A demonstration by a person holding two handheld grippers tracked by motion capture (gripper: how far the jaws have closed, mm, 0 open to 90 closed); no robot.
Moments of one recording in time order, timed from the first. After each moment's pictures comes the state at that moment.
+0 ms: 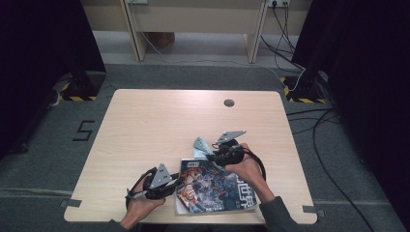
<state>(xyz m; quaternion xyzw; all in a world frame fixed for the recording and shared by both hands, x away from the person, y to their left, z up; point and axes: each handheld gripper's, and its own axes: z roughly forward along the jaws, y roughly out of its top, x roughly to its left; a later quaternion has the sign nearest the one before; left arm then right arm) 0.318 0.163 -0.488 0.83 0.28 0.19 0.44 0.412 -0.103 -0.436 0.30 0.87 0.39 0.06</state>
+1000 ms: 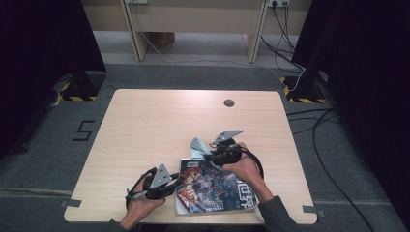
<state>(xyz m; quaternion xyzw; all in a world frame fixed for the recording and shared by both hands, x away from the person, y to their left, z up) 0.318 0.163 -0.489 0.83 0.28 0.19 0.44 0.413 -0.099 -0.435 0.30 0.87 0.39 0.06</state>
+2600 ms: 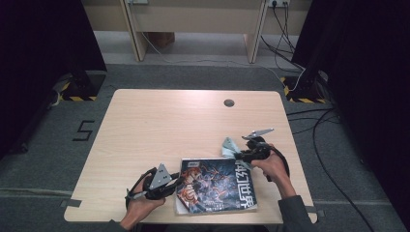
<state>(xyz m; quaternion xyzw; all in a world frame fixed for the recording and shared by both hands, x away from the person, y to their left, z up) 0.316 0.163 -0.486 0.83 0.27 0.20 0.44 0.443 -0.194 -0.468 0.40 0.85 0.34 0.04</state>
